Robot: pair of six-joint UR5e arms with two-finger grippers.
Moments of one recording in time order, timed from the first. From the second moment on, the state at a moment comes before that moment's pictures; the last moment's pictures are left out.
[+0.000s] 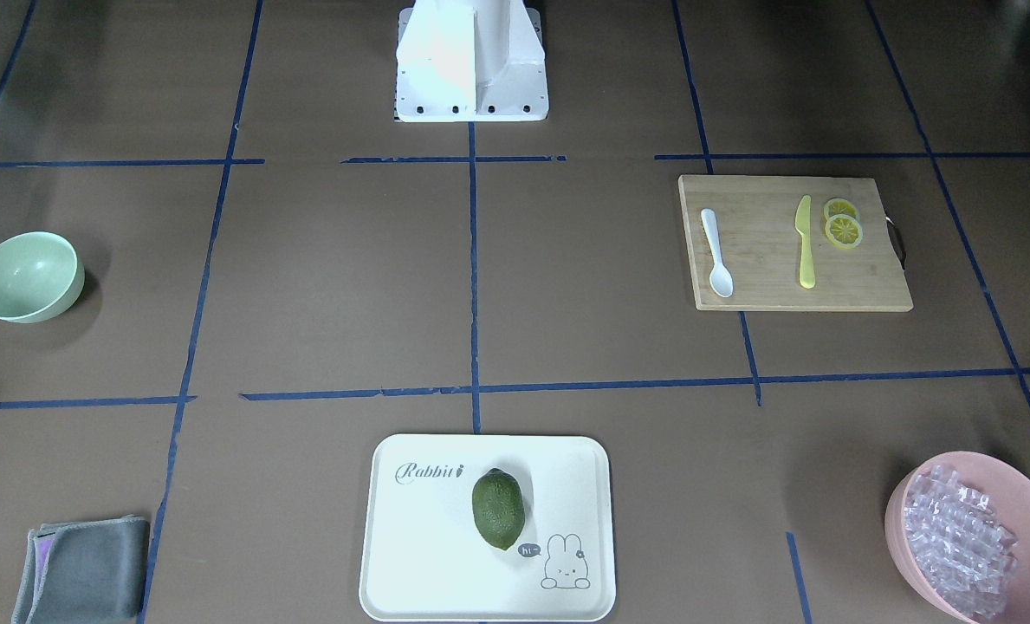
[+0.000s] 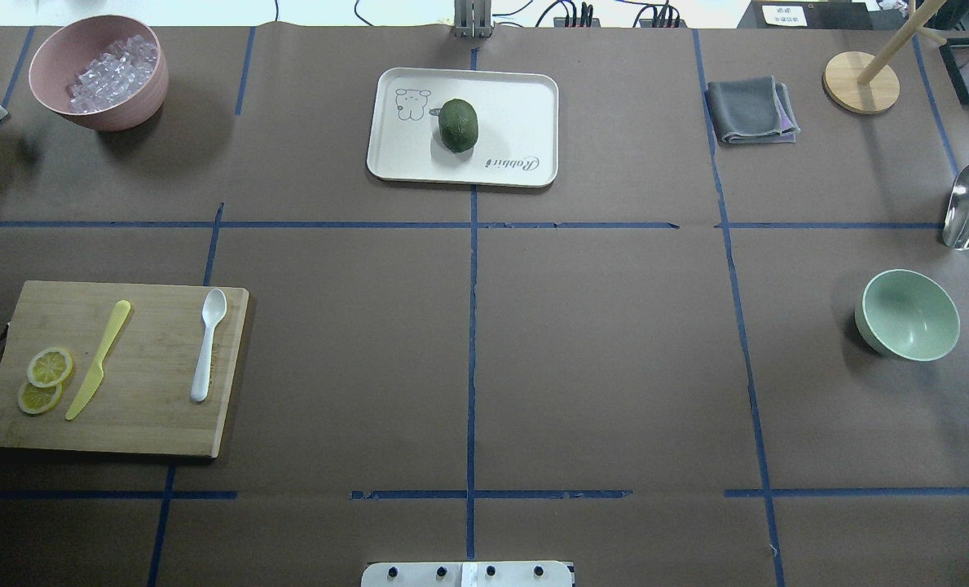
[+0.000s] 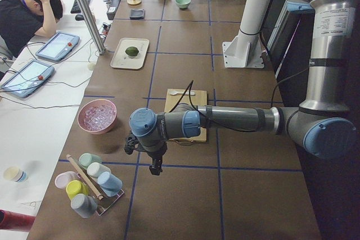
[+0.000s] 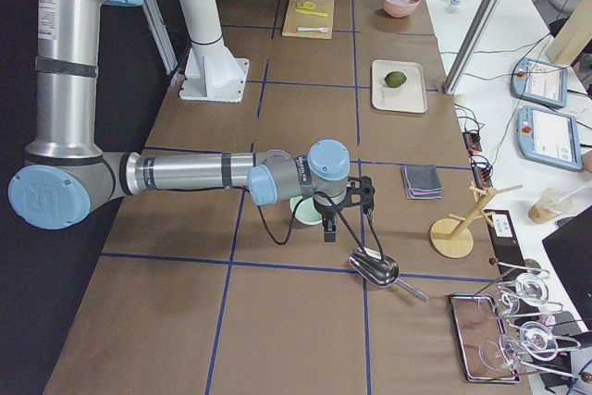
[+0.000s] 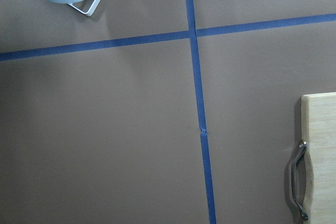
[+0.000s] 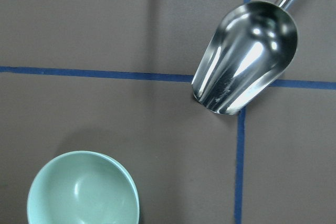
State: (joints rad) left arm -1.57 -1.56 -1.61 -1.42 -2.37 0.21; right arm 1.40 -1.70 1.74 -1.26 2.40 0.35
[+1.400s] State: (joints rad) left arm -1.57 -1.56 -1.60 -1.42 -2.37 0.21; right arm 1.10 -1.75 1.58 -0.81 2.26 0.78
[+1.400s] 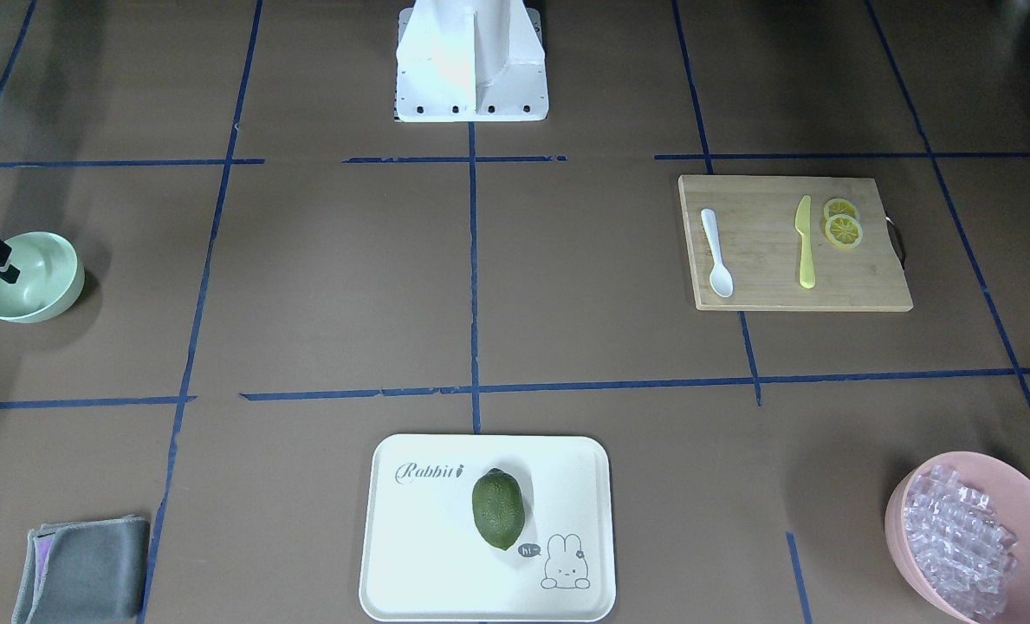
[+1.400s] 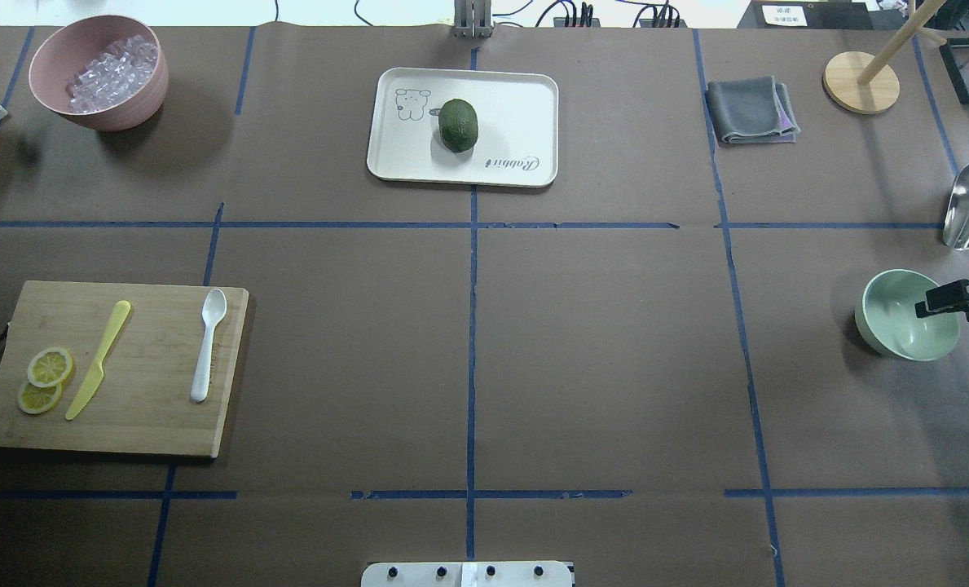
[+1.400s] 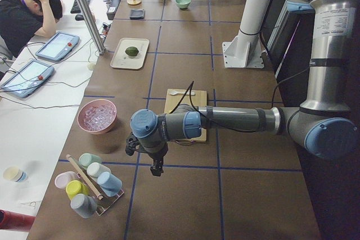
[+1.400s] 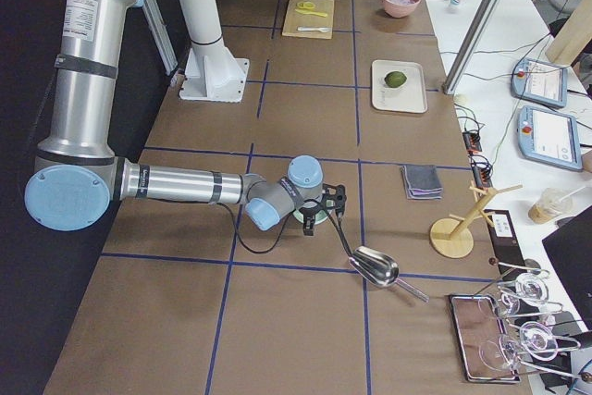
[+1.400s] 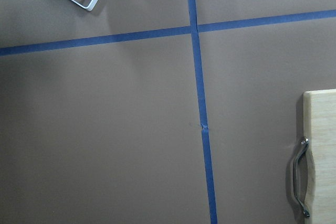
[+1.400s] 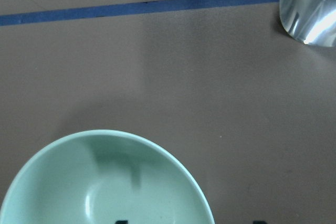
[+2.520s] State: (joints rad) left arm -1.57 -1.56 -1.61 -1.42 -2.37 0.21; right arm 1.24 -1.70 1.79 -0.86 2.49 0.89
